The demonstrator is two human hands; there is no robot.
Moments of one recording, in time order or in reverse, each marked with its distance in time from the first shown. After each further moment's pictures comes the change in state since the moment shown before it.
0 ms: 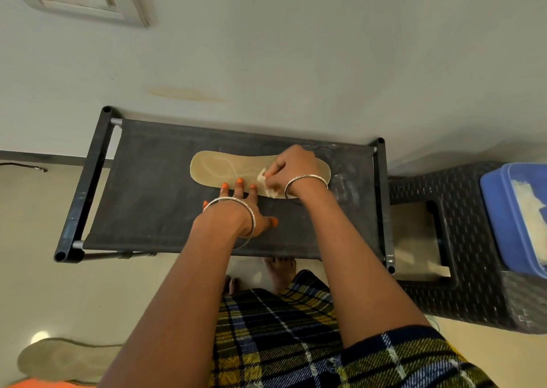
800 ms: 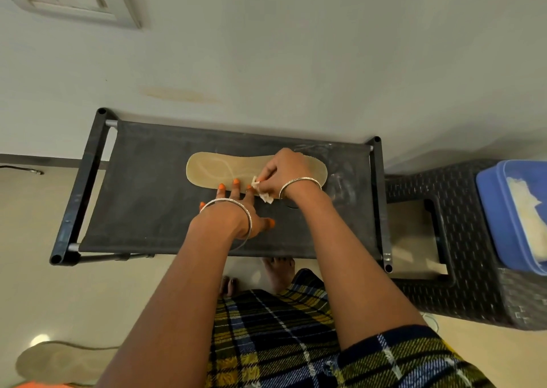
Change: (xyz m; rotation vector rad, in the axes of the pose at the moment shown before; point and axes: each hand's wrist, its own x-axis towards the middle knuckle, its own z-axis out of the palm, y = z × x) left_hand -0.002 0.001 0.000 -0.004 -0.003 -0.002; right_hand -0.003 -0.002 -0.001 -0.018 -0.097 -0.054
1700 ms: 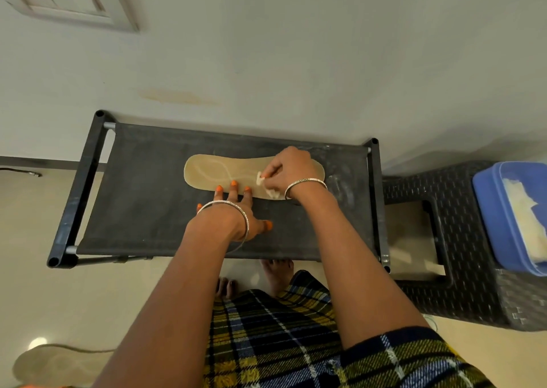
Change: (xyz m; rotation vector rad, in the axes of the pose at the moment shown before) left_hand -0.003 -0.001 0.000 0.020 -0.012 -0.003; right_hand 0.000 0.010 -0.006 -0.016 0.064 -0.003
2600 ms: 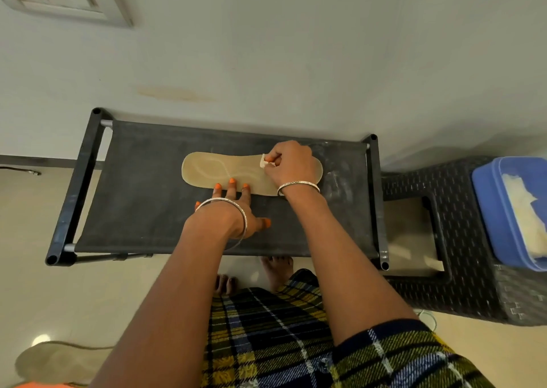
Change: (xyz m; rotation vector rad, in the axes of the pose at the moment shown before) left_hand 0.002 0.001 0.001 0.004 -0.004 -0.015; right_hand -0.001 -0.005 0.004 0.025 0.255 0.048
